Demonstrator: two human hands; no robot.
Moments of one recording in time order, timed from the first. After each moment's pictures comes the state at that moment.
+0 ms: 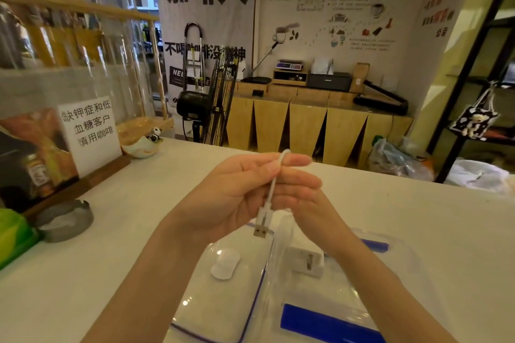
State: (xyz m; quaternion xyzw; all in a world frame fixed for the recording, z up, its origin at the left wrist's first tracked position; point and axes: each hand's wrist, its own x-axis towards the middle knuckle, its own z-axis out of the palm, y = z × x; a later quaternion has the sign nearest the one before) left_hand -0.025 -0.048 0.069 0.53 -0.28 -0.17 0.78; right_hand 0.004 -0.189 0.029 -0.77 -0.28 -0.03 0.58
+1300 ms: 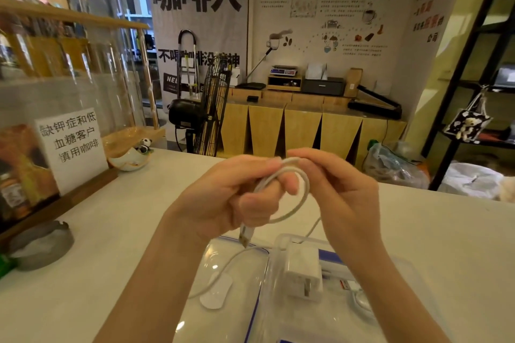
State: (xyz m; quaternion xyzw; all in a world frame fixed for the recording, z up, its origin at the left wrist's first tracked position) left_hand 0.020 -0.050 0.076 0.45 -0.39 -0.32 0.74; right_hand 0.006 -0.209 0.057 -0.68 -0.33 -0.29 0.58
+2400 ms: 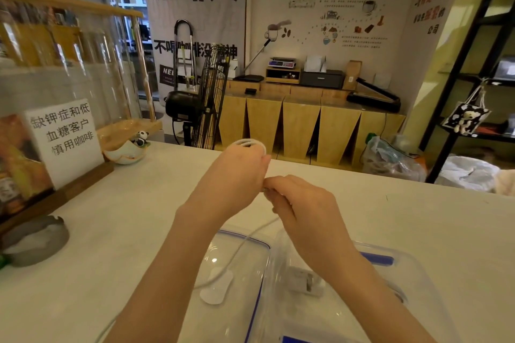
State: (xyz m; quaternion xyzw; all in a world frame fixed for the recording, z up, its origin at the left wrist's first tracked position) left_hand 0.047 -0.063 0.066 0.95 -0.15 0.19 0.18; right_hand 0.016 -0.183 0.030 -0.88 -0.27 -0.28 0.25
